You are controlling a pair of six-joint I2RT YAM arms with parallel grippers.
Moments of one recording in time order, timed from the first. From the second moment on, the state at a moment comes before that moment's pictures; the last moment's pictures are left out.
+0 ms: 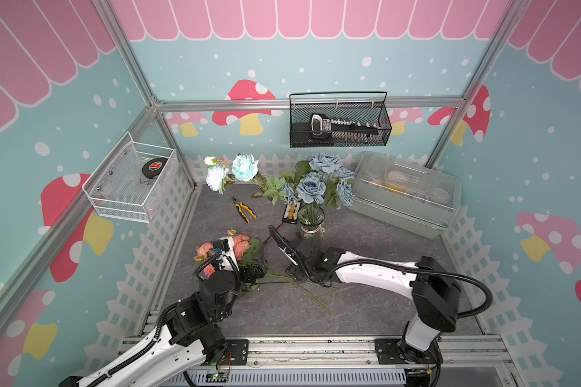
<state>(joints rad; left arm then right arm) -0.87 0.52 0.59 -0.33 -0.67 -0.44 1.02 1.63 1.19 -0.44 0.30 0.00</state>
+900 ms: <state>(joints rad) 0.03 1.16 0.86 -0.33 -0.30 -0.47 0.20 1.21 0.83 -0.23 0.38 0.24</state>
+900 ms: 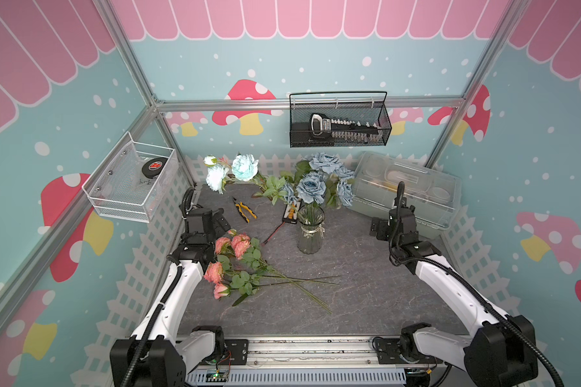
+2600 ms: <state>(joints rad) -0.08 1.52 0.35 0.83 -0.20 -0.07 0.03 1.34 0.25 0.75 0.39 -0.04</state>
